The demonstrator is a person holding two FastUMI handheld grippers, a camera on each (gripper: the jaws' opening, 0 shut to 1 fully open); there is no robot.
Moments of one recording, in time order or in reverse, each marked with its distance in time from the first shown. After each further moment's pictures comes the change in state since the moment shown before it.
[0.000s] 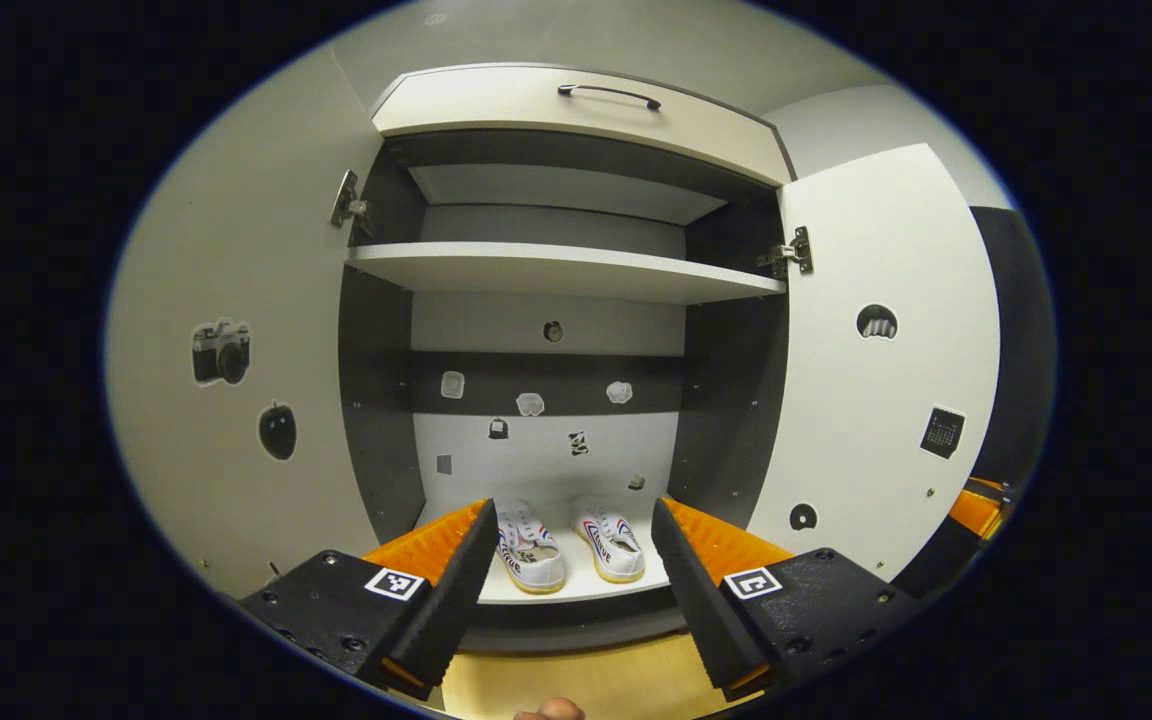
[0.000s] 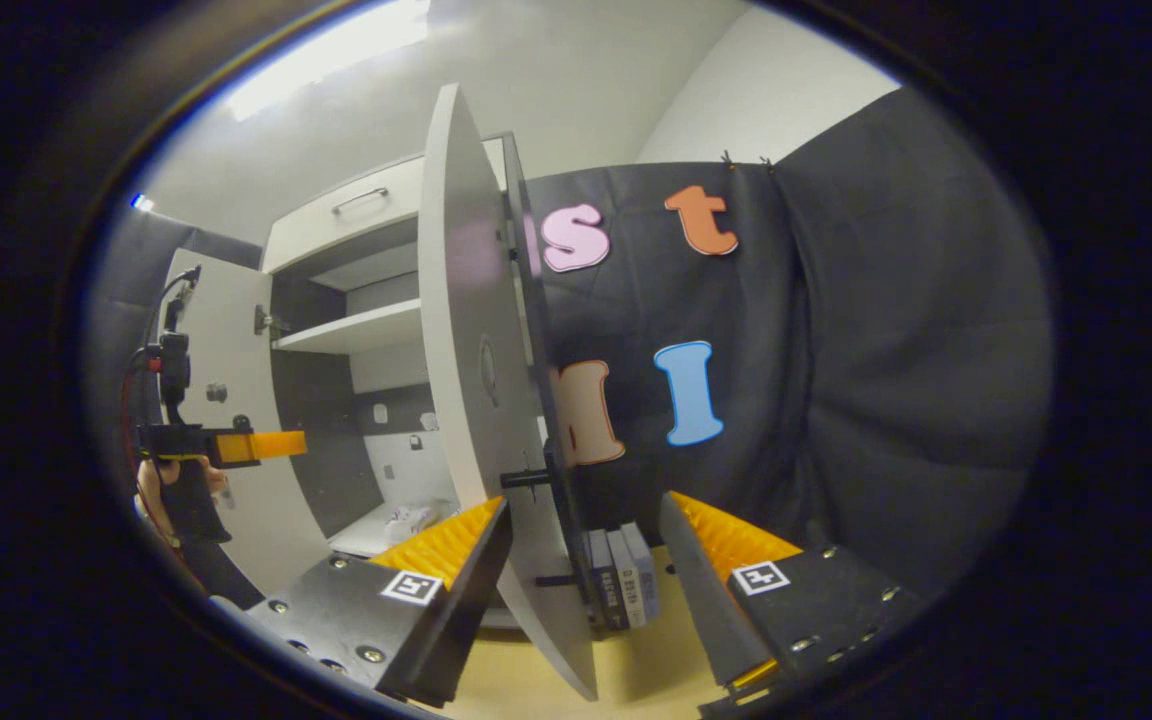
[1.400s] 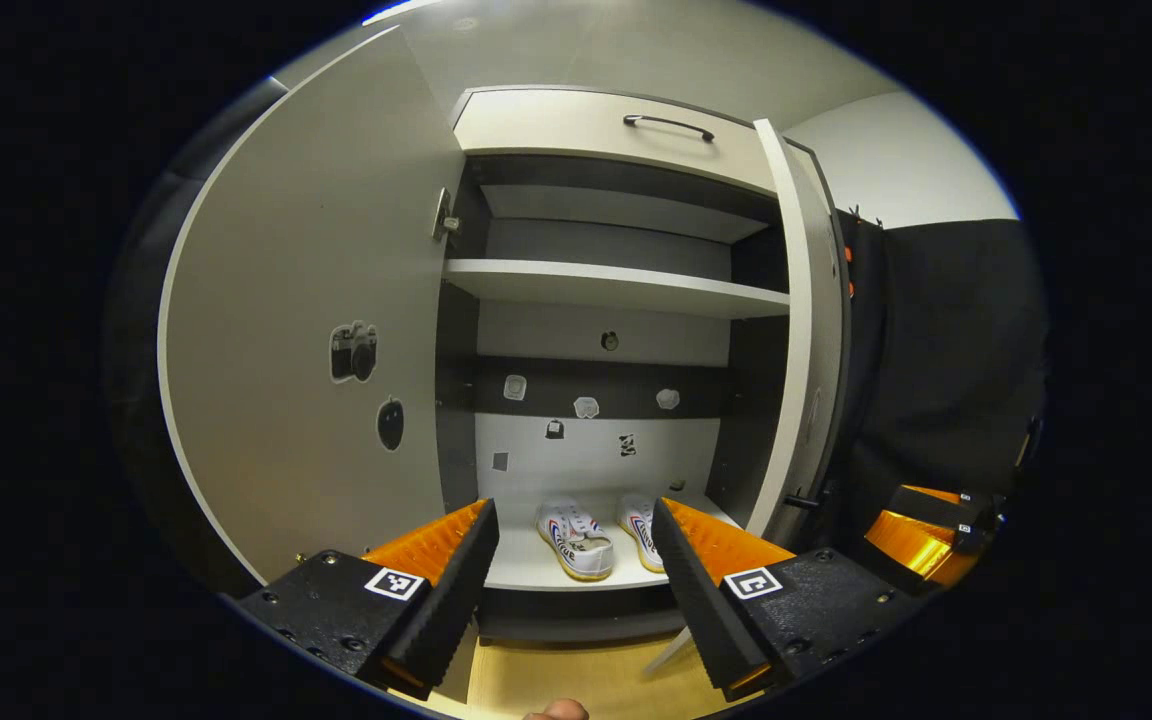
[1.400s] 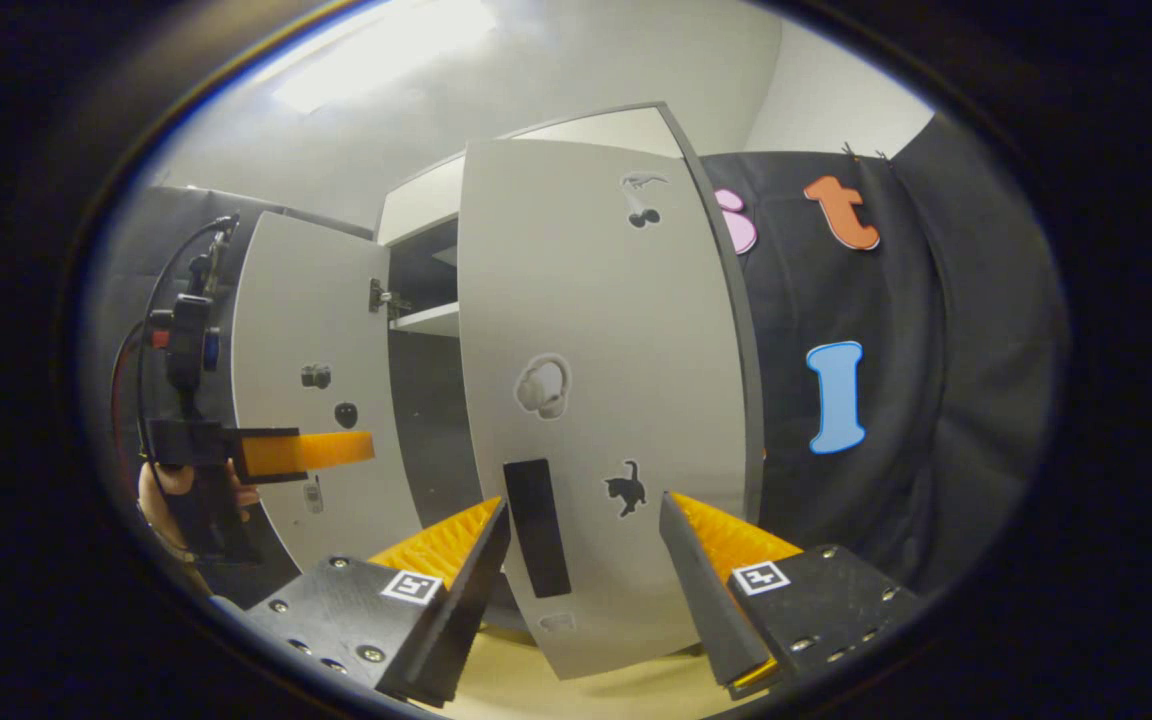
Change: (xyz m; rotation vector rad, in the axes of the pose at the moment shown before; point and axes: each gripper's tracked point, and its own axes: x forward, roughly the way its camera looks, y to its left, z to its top) left arm -0.039 0.048 0.000 -0.026 -0.024 0.111; right arm 0.046 0.160 -0.014 -0.042 0.008 0.299
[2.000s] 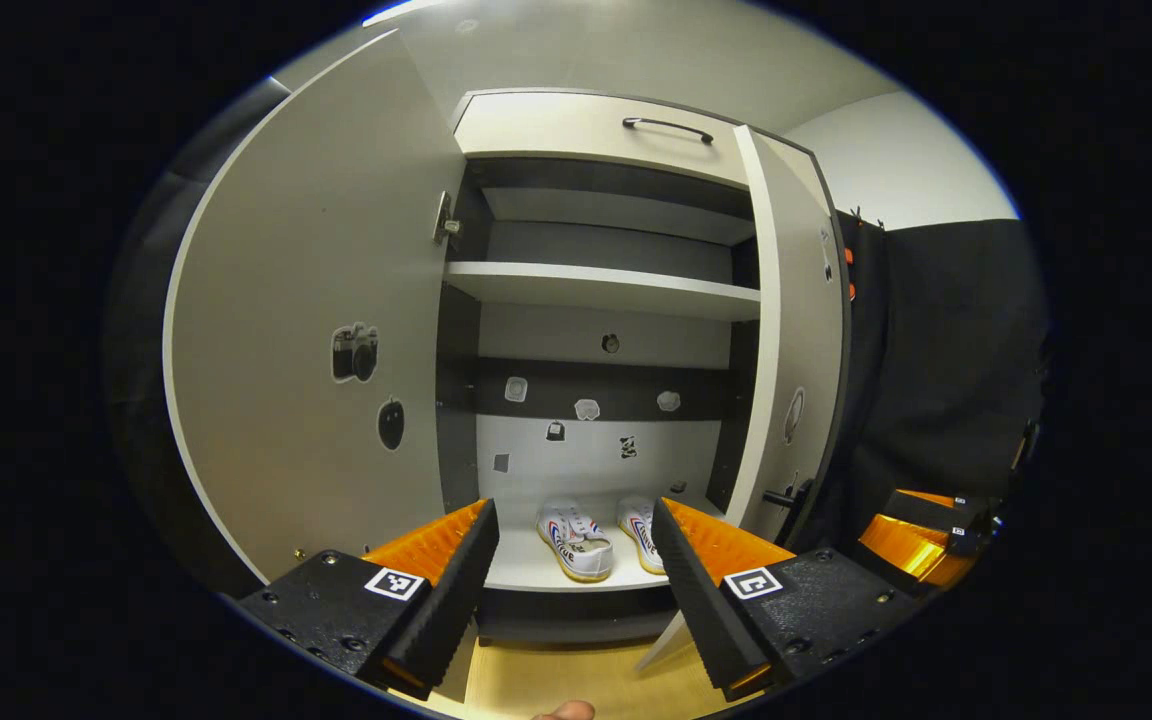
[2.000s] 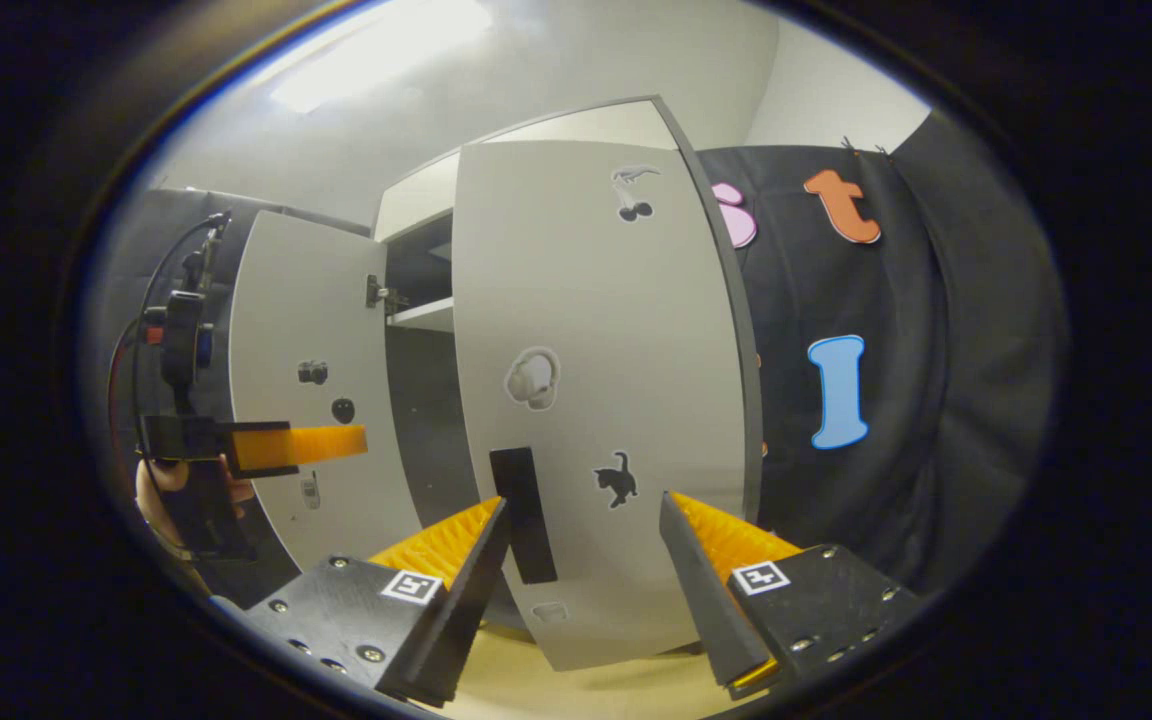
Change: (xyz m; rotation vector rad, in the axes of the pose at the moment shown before) left arm -0.003 -0.003 0.002 -0.002 -0.007 0.011; right arm 0.005 -0.005 -0.005 0.007 0.011 0.011
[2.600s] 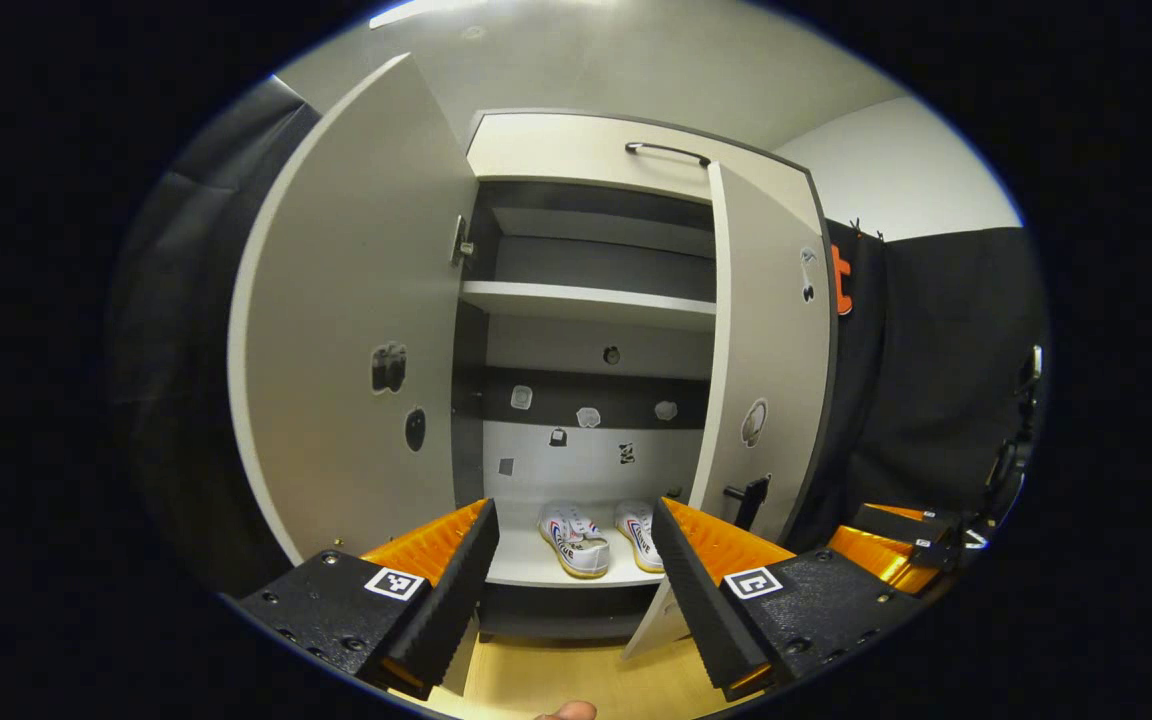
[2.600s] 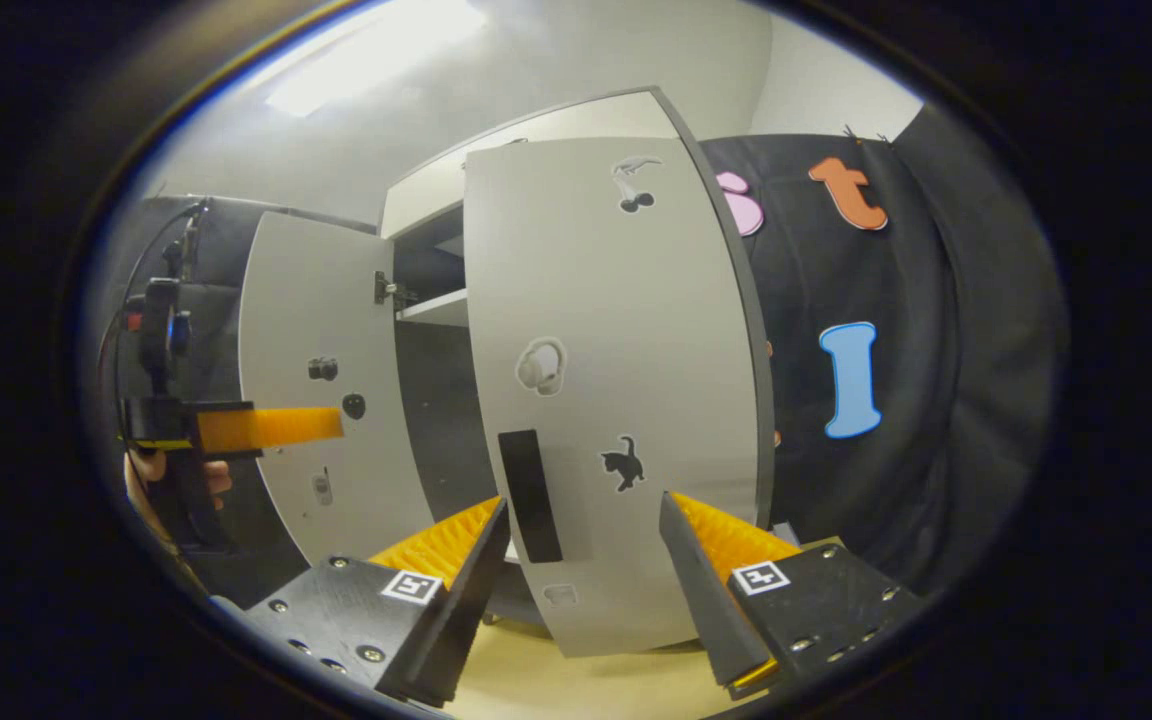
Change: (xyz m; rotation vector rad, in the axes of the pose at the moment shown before) left arm -0.041 0.000 0.018 -0.016 -0.034 0.006; right arm 0.001 0.006 -0.012 0.019 0.030 0.041
